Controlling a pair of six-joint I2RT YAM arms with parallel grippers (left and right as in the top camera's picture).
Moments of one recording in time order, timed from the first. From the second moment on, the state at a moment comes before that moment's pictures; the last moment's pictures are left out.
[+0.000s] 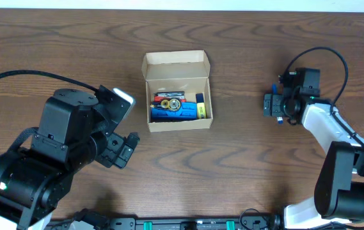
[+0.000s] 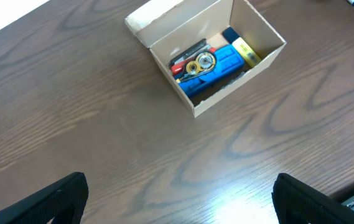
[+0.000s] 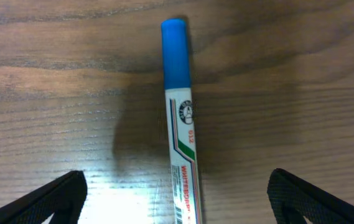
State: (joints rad) left arm -0.43 1.05 1.52 -1.37 0.00 0.17; right arm -0.12 1.70 0.91 -0.32 -0.02 -0.07
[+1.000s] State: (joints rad) left arm -0.43 1.05 1.52 -1.37 0.00 0.17; right arm -0.12 1.80 0.88 -0.14 -0.08 -0.08
